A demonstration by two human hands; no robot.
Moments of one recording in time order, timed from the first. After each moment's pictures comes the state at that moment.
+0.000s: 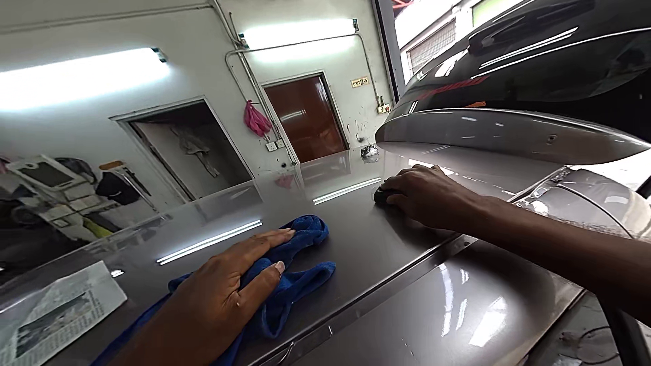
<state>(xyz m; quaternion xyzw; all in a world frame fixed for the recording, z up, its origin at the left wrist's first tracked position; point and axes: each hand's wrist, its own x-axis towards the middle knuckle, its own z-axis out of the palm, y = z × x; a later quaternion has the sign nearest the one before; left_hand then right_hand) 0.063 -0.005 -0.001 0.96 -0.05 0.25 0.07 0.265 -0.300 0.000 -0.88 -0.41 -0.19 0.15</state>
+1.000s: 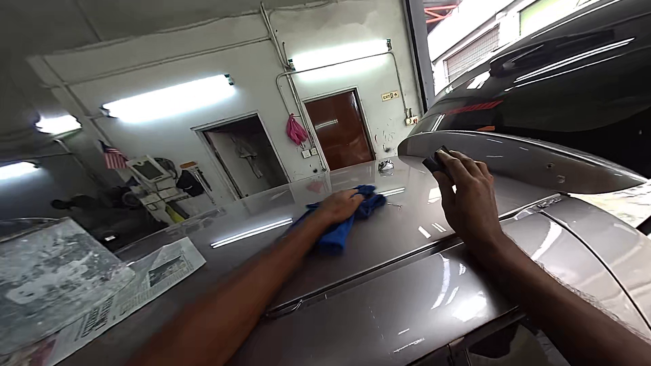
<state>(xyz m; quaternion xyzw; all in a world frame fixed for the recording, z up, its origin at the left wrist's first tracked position) 0.237 -0.069 0.033 0.99 0.04 0.11 0.10 0.269 -0.362 -0.020 -0.73 -0.26 -0.48 0.41</state>
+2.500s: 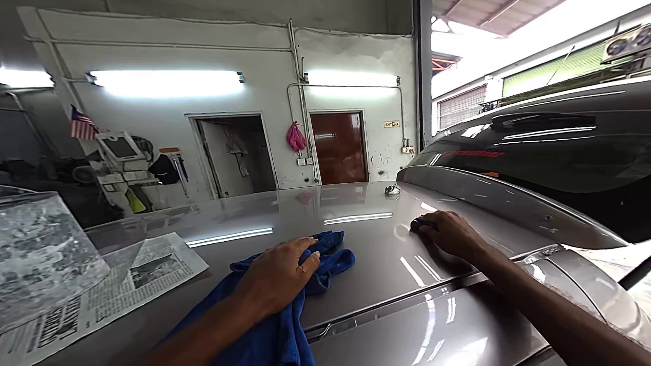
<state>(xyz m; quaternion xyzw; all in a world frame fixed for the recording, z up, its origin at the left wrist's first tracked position) 0.060 -0.026 0.020 0.97 0.14 0.17 0.04 0.303 -0.321 -0.001 -0.88 -0.37 -0.20 0.21</state>
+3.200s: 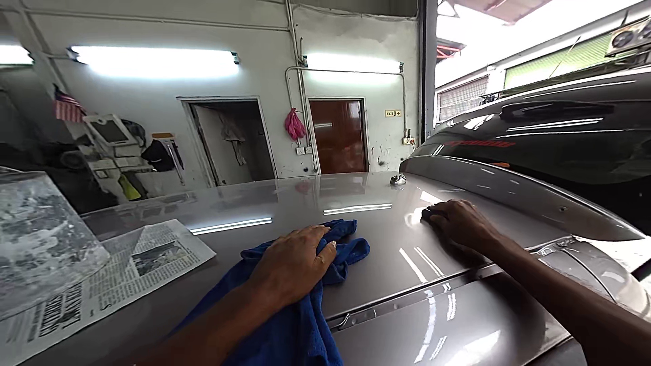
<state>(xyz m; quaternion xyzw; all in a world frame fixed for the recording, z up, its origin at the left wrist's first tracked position) 0.056 -0.031 0.023 0.98 0.13 0.16 0.02 0.289 -0.312 0.002 -0.89 -0.35 -0.23 0.19</state>
